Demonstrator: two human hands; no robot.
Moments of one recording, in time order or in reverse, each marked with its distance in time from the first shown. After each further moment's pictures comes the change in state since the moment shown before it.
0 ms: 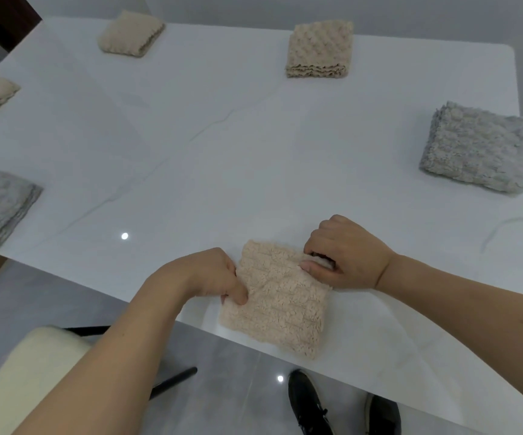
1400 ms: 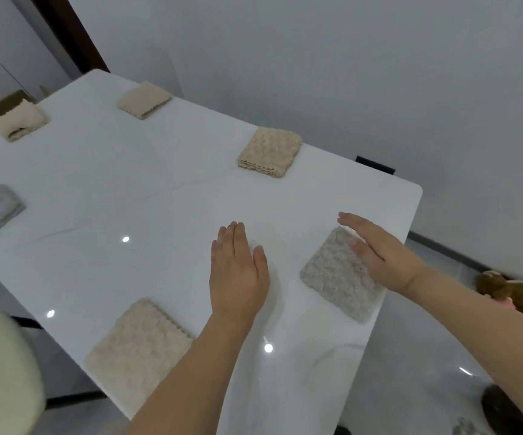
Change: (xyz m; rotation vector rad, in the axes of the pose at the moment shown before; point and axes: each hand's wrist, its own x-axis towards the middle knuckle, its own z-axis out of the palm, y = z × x) left_hand 0.033 0.281 0.058 -0.185 1.224 0.187; right_hand -0.058 0.218 -0.233 0.360 -0.174 0.432
